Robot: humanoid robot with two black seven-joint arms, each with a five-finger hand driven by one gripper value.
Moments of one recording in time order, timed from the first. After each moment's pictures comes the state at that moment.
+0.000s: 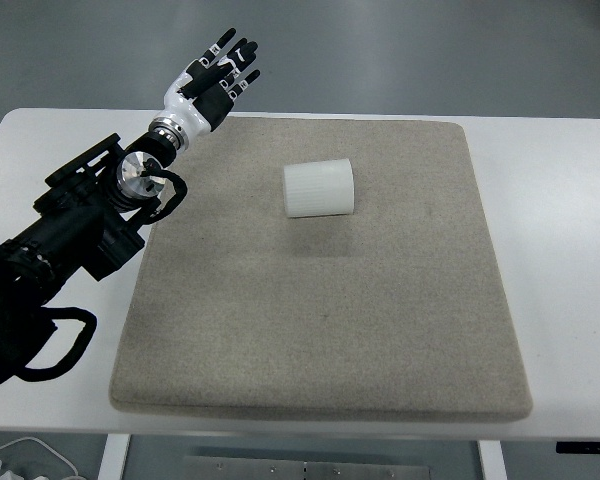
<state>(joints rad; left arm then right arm) -1.04 0.02 -0.70 -0.31 -0.16 -0.31 -0.16 0.06 0.00 0.01 0.05 0.02 0.03 -0.23</state>
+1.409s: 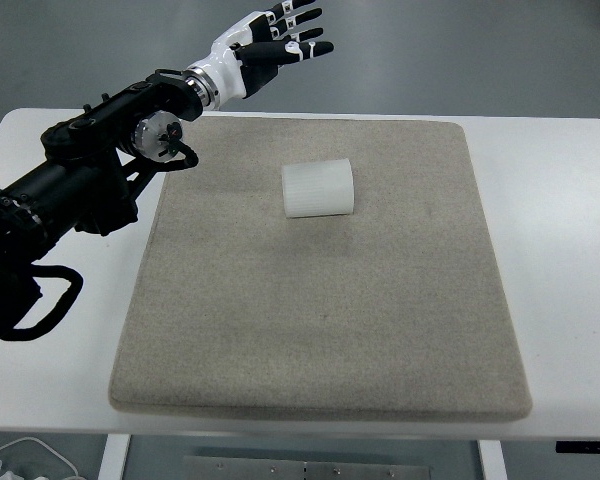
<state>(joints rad) -1.21 0.06 -0.48 -0.41 0.32 -0.34 -0.16 0.06 0.00 0.01 0.05 0.02 0.03 -0.23</state>
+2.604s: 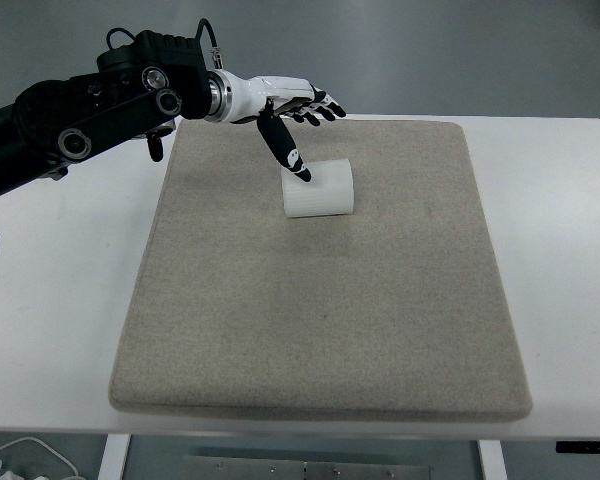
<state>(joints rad) -1.34 0.28 -0.20 -0.94 0.89 -0.32 0.19 0.06 0.00 0.01 0.05 0.02 0.03 -0.23</state>
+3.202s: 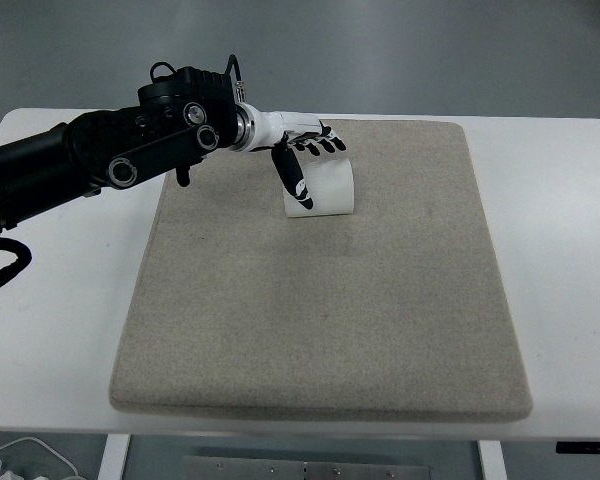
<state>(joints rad) -1.33 0.19 -0.12 -0.84 0.92 -0.29 0.21 0.06 0.00 0.01 0.05 0.02 0.03 -0.23</state>
